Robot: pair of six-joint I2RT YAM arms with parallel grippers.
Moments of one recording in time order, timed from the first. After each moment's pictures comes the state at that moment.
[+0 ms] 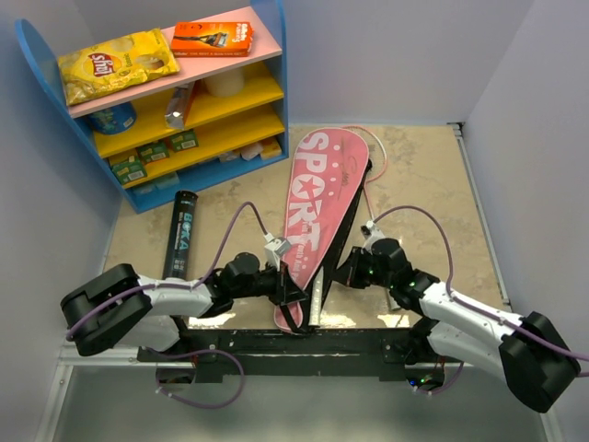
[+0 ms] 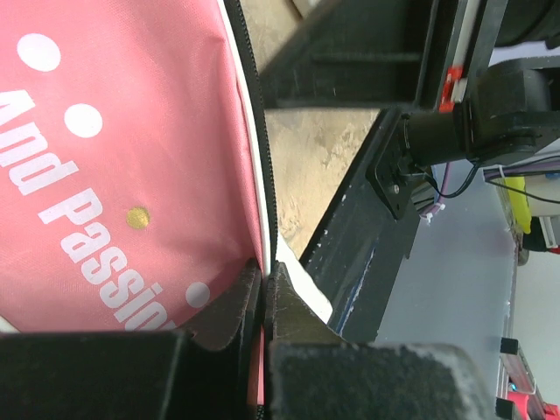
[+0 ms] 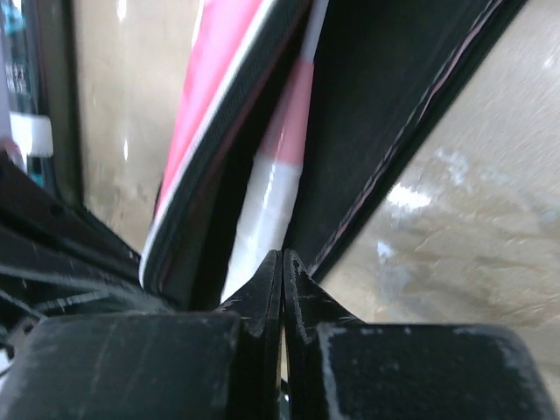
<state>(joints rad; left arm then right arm) -0.96 1.33 0.28 0.66 0.31 -0.76 0.66 0.96 0.30 0.06 -0.19 0.82</state>
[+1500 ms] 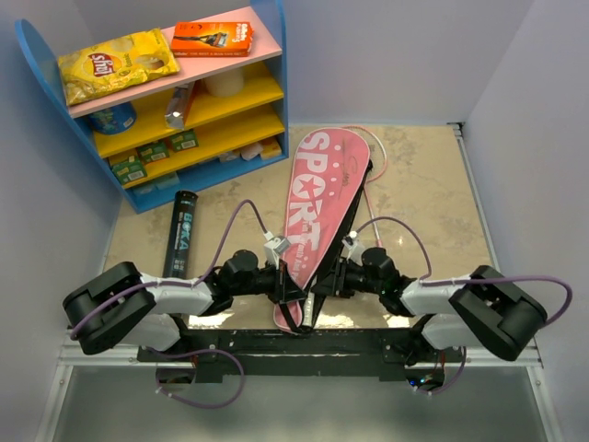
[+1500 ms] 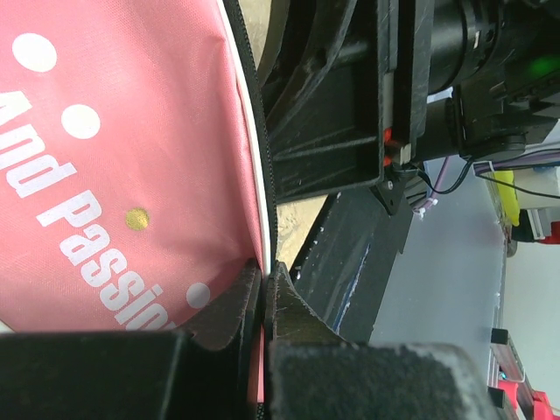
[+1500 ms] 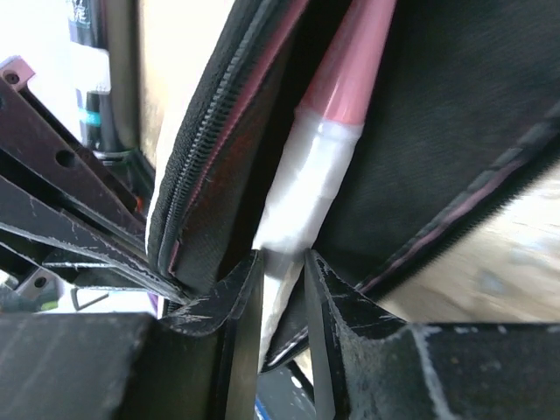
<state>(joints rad) -0.92 1.34 0.28 0.69 0.38 -0.76 0.71 1.28 0.17 0.60 -0.41 0.94</state>
